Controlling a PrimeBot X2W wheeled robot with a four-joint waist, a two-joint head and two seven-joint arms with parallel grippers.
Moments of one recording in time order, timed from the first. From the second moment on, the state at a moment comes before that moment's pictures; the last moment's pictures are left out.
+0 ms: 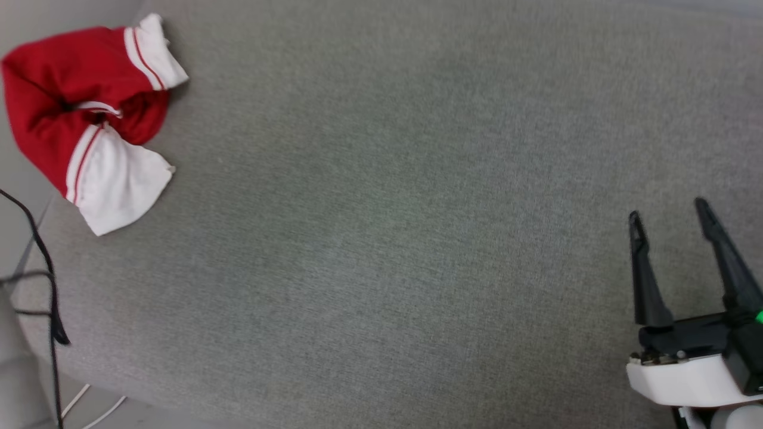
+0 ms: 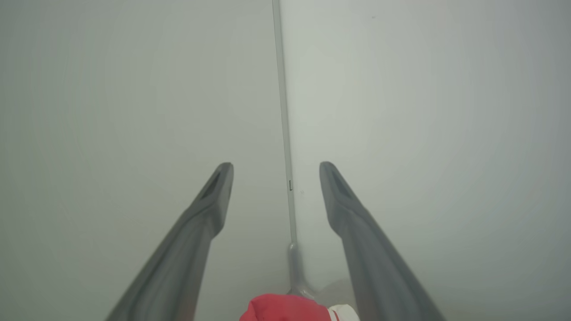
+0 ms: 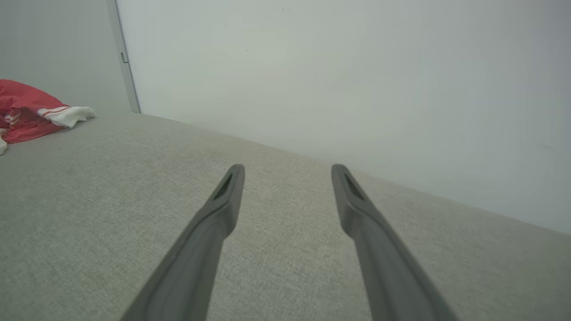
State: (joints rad) left arm -0.65 0.27 0.43 0.24 -0.19 -0.07 -0.26; right arm -0.01 -0.06 -0.04 -0.22 -0.15 0.13 -0.26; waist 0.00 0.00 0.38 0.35
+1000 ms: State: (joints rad) left arm -0.91 0.74 -0.03 0.77 -0.97 -0.13 0.68; right arm -0.05 -0.18 -0.07 -0.48 -0.22 0.13 -0.26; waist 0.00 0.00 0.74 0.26
